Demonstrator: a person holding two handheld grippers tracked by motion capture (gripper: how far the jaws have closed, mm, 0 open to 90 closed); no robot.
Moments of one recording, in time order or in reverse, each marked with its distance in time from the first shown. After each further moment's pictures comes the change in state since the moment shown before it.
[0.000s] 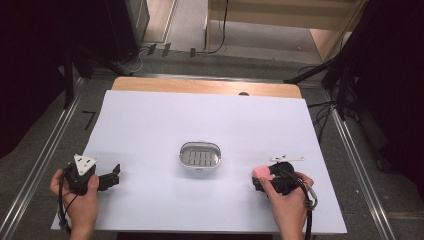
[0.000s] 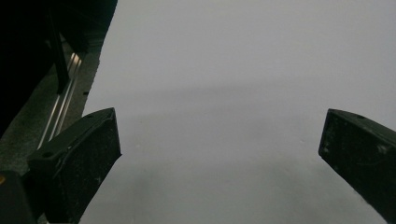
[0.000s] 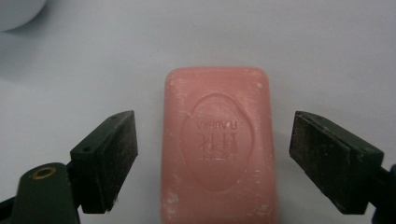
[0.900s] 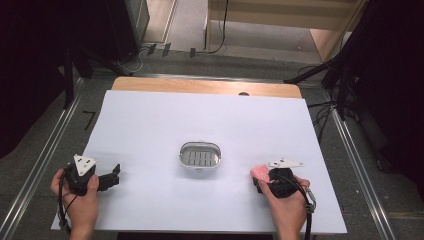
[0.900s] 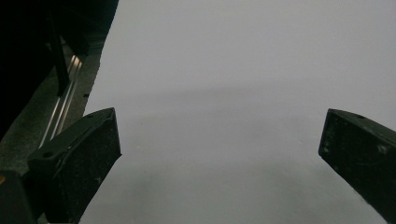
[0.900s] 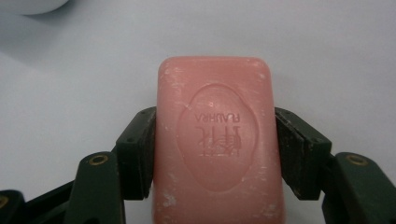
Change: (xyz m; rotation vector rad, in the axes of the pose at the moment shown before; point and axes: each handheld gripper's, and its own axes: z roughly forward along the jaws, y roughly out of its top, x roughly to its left) left arm 0.000 0.000 -0.001 -0.013 -0.003 0.001; right arm -0.001 -0.011 0.004 -0.087 0.047 -0.119
